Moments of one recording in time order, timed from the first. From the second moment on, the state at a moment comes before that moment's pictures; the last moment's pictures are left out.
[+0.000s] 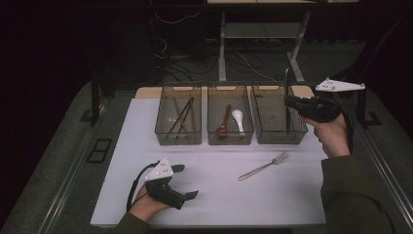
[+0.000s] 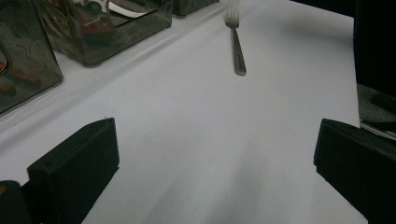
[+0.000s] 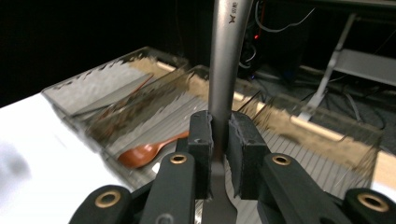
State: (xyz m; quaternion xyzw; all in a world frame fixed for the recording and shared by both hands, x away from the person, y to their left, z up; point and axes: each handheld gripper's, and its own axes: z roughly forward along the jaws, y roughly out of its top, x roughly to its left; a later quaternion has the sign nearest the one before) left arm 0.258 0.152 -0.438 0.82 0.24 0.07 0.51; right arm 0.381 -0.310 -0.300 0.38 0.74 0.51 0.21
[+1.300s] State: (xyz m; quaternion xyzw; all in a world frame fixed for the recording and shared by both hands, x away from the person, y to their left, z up) left arm 0.265 0.158 -0.436 0.82 0.24 0.08 0.51; right arm 0.466 -0.323 -0.329 0.45 0.78 0.37 0.20
